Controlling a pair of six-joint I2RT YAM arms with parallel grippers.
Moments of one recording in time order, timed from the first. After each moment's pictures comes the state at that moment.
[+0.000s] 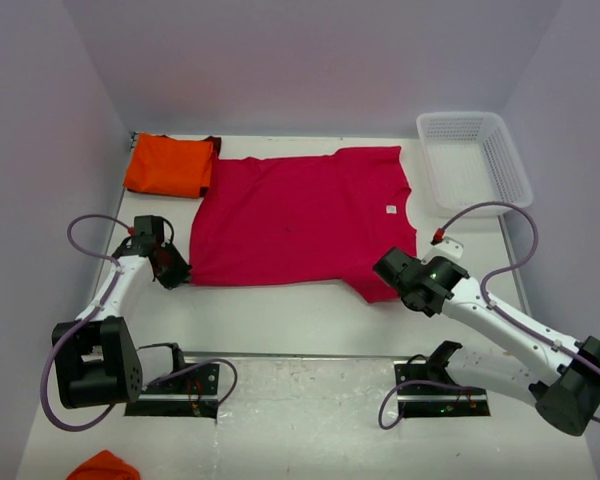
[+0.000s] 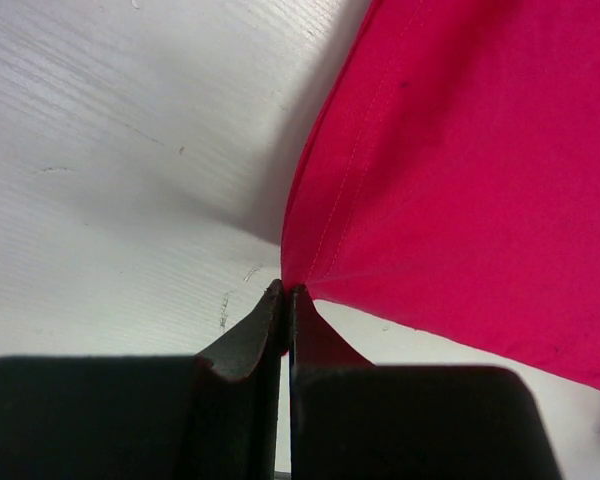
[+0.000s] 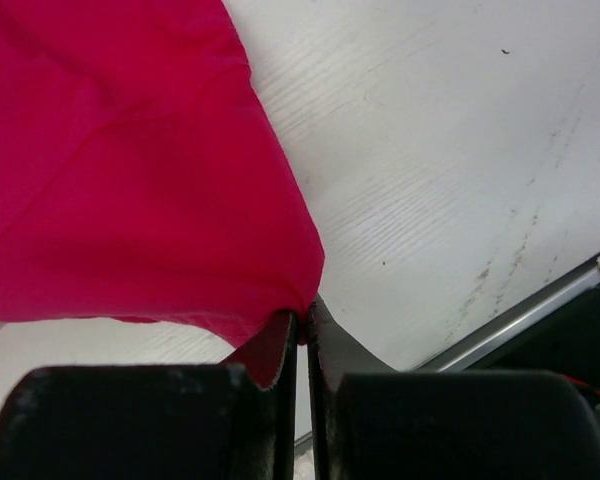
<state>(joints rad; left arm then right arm) 0.12 1.22 0.68 -0.63 0.07 -0.57 0.77 1.03 0.83 -1.21 0.70 1.31</state>
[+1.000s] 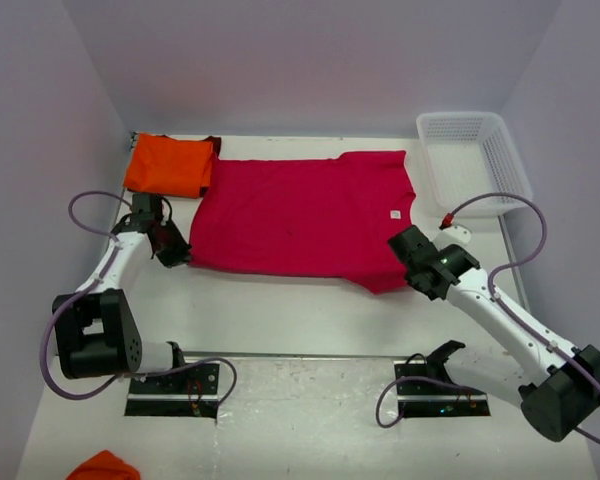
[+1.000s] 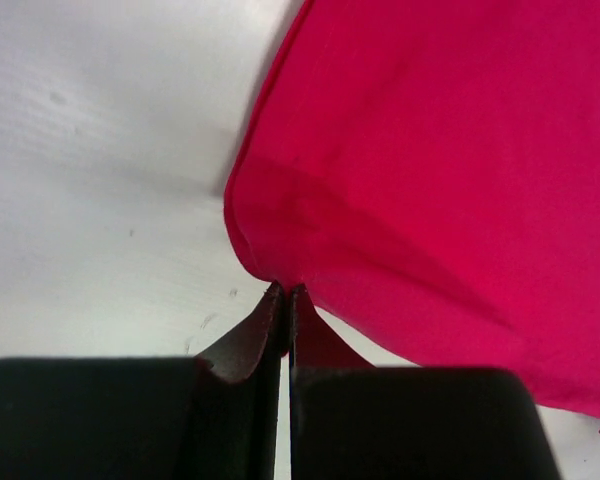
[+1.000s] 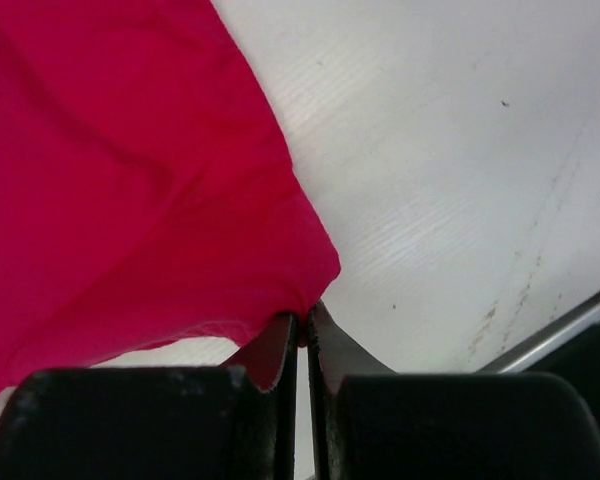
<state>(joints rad) 0.12 1.35 0.82 -0.63 0.12 -0.53 0.61 1.04 0.86 -1.14 0.66 1.18</state>
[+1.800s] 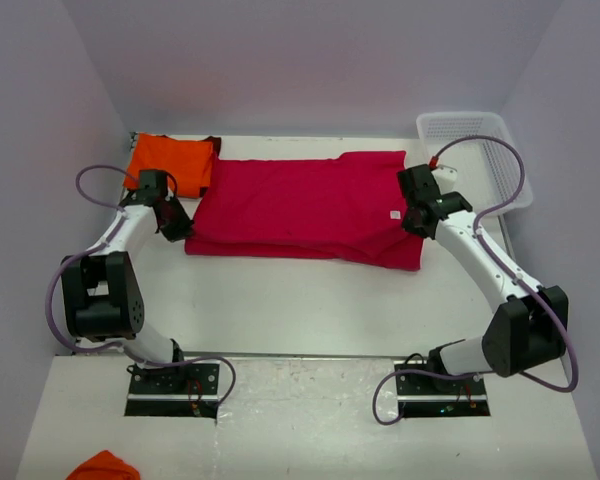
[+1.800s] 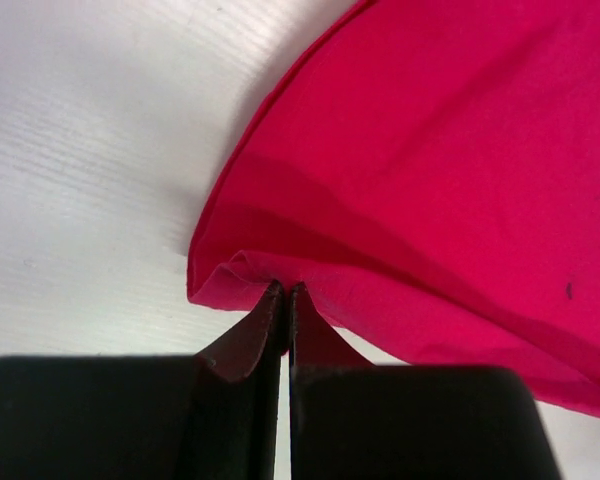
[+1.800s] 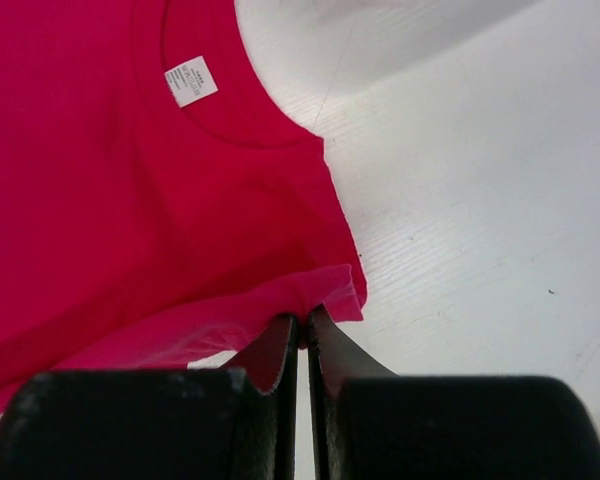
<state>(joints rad) 0.10 1.58 1.05 -0.54 0.08 -0.52 0.31 1.40 1.17 -0.81 0.52 0.64</state>
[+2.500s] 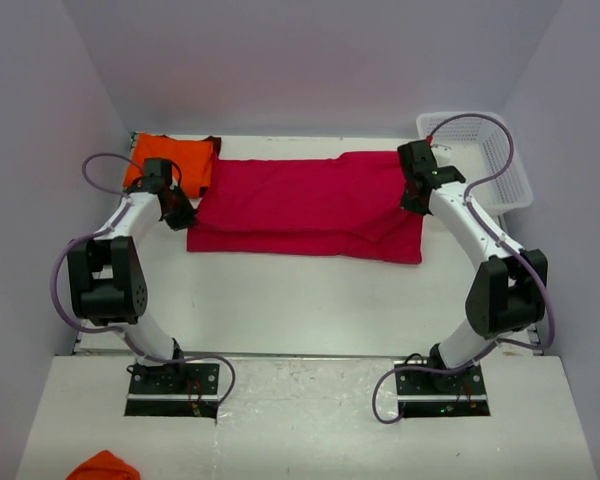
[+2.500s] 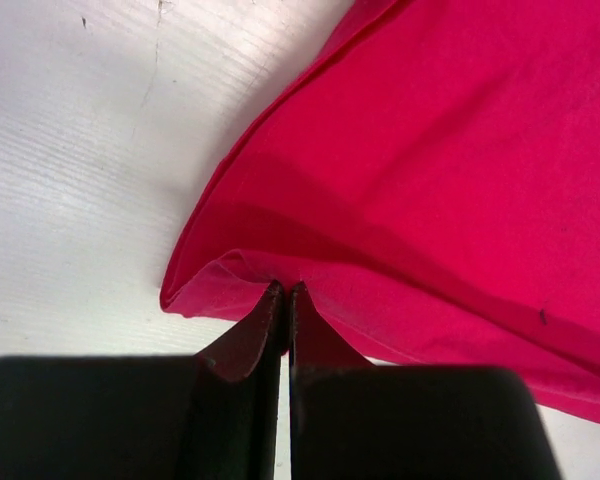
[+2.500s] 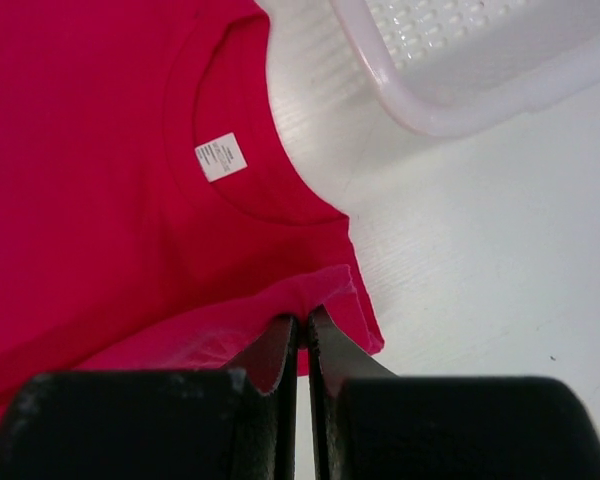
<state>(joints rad) 0.07 1.69 1.18 -0.54 0.07 -0.52 0.24 1.62 1.37 -0.80 0.47 0.53</state>
